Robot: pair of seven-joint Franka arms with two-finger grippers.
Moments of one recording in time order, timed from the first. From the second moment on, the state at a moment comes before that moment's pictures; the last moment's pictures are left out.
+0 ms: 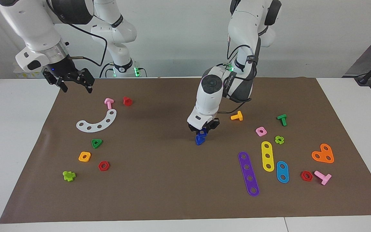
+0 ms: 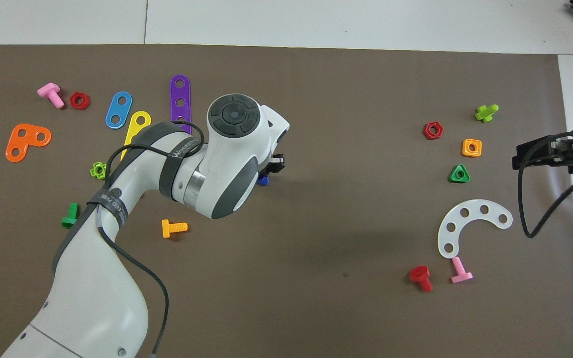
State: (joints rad) left arm -0.58 0.46 0.00 -1.56 -0.04 1.99 -0.60; right arm 0.05 0.01 -0.07 -1.58 0.01 1.56 0.06
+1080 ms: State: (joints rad) left arm -0.25 0.36 0.00 -1.89 -0.09 2.20 0.02; right arm 0.07 0.01 -0.07 -1.60 0.01 1.64 0.05
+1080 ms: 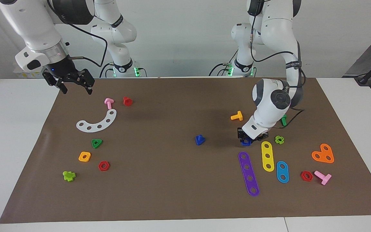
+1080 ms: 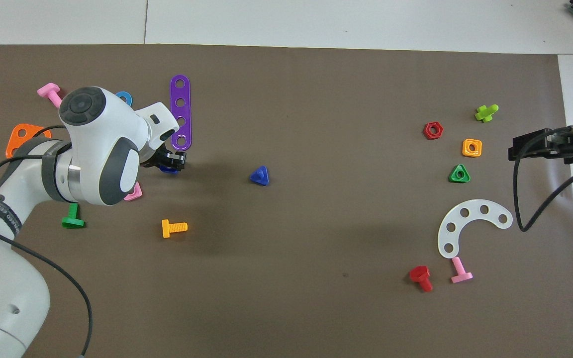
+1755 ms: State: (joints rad) left arm -0.24 0.29 0.00 -1.88 -0.10 2.15 0.05; right arm 0.38 0.19 -0.06 -1.60 0.02 1.89 0.44
